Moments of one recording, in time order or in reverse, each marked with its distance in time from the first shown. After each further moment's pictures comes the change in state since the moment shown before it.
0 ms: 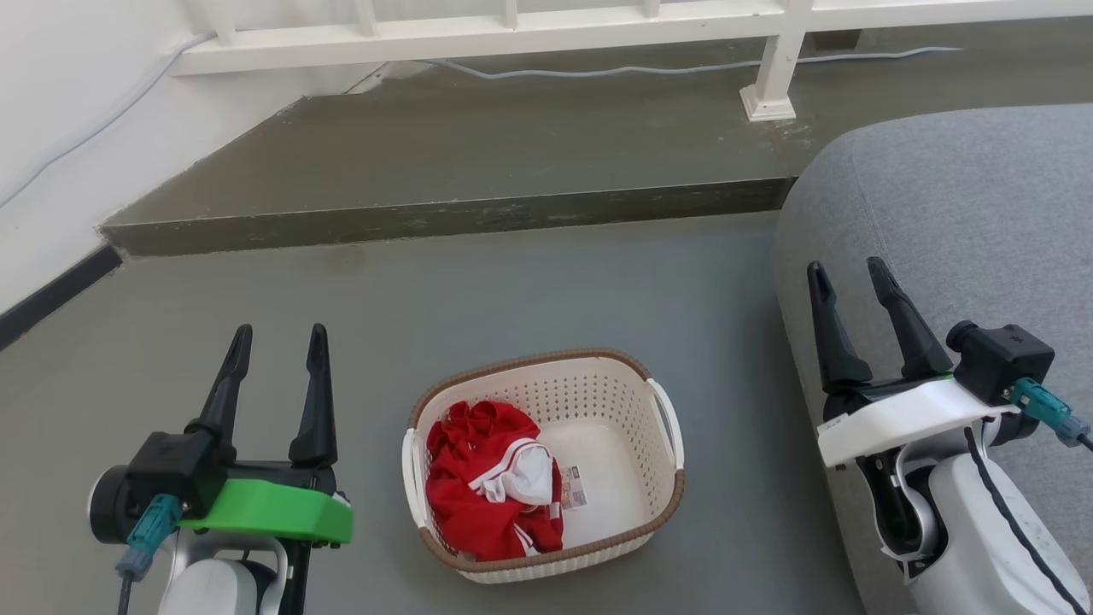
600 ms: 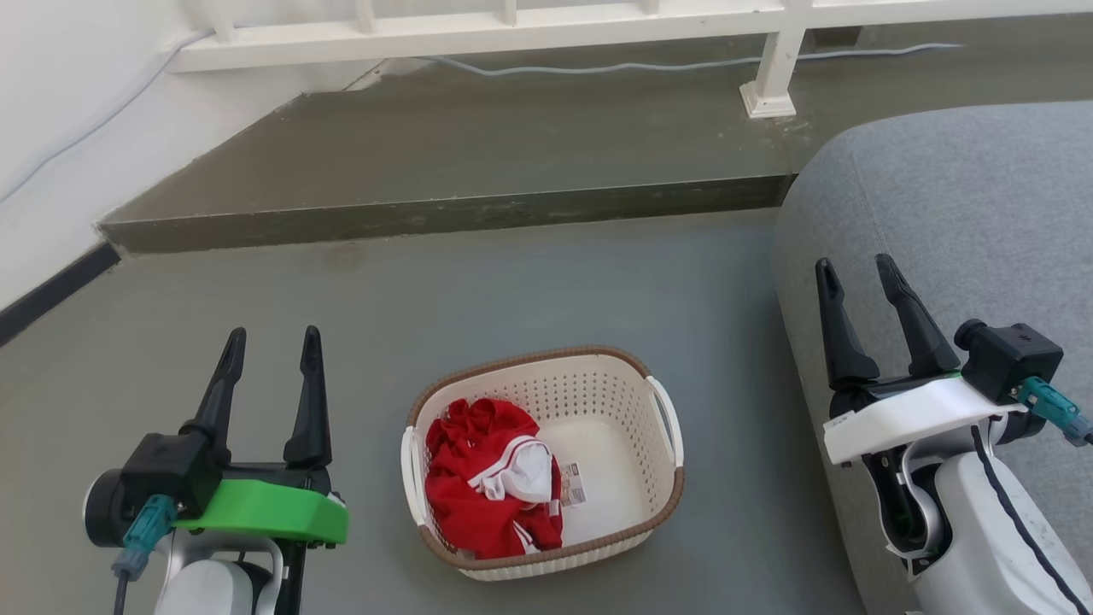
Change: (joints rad) left arm 0.000 0.000 0.011 0.011 0.000 0.000 0.000; right arm 0.000 0.010 -0.032 0.003 -0.019 0.012 0.000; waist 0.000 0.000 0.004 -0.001
